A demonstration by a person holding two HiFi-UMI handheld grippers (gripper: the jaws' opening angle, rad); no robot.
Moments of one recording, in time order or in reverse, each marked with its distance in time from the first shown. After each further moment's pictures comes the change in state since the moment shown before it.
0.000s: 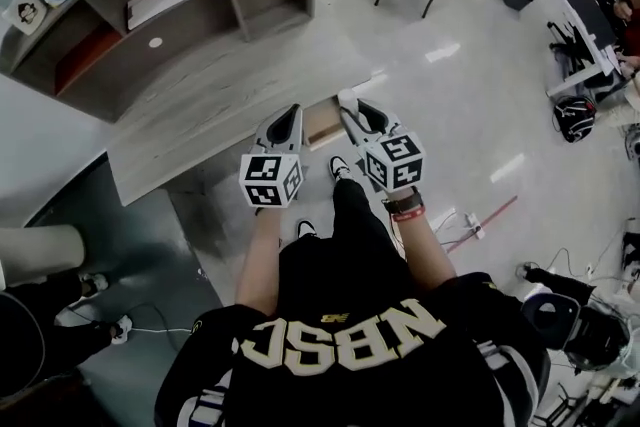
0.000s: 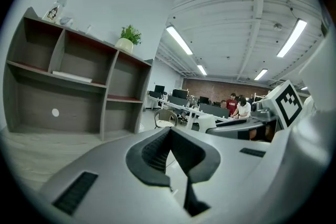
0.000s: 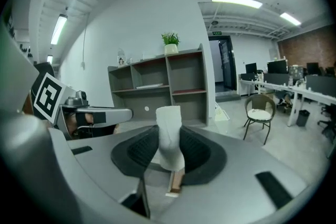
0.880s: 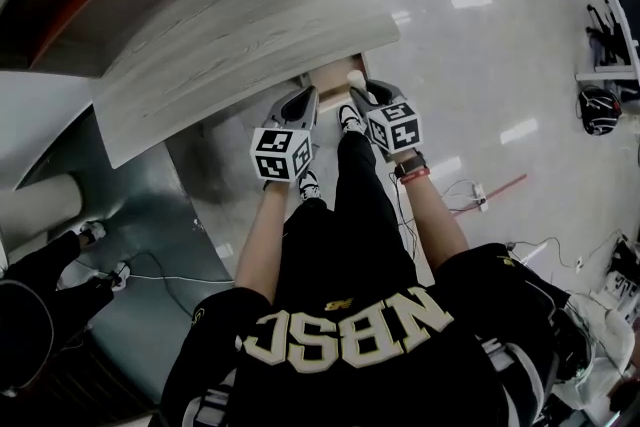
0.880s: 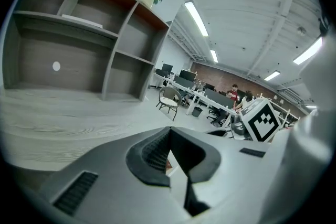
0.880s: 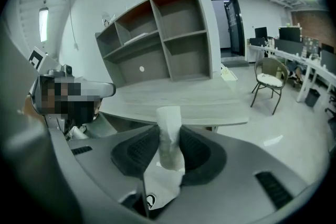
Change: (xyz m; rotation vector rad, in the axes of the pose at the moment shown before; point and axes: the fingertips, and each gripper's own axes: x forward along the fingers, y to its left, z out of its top) left arm 0.041 0.041 -0.137 -0.164 0.227 0.046; right arm 0.098 -0.045 -0.175 0.060 0.370 0.101
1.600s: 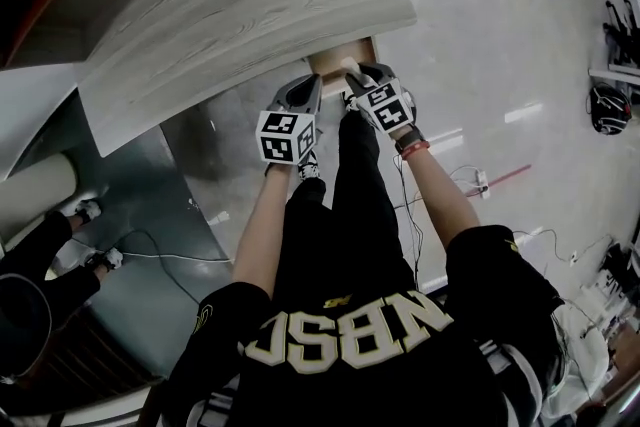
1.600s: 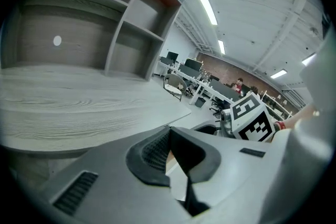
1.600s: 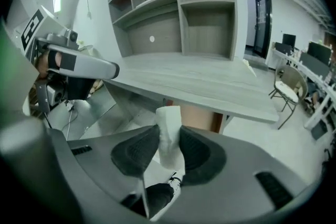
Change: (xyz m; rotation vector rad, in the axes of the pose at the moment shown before) left arm 0.045 0.040 -0.072 -0.055 0.123 0.029; right arm 0.087 -0.012 -0.059 -0.234 0.185 0.062
